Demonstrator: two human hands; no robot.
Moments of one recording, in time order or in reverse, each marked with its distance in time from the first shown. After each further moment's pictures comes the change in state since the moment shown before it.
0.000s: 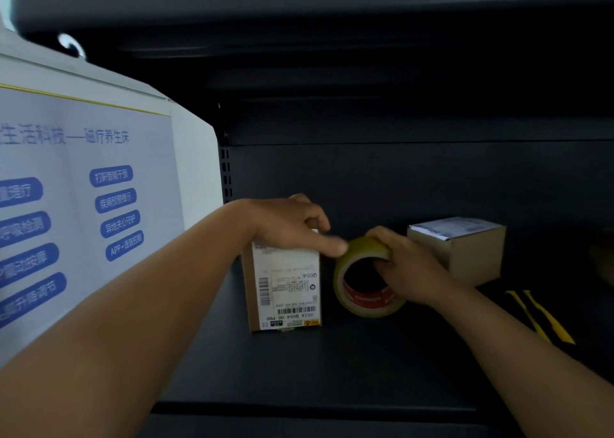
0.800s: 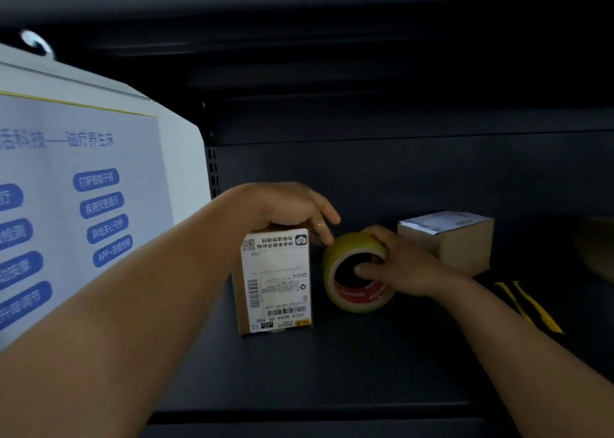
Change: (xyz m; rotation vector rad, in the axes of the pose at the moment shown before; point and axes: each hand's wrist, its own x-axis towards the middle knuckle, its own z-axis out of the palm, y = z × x) left_hand 0.032 0.008 -0.008 -0.554 -0.059 -0.030; right_hand 0.000 0.004 -0.008 0.136 -0.132 0.126
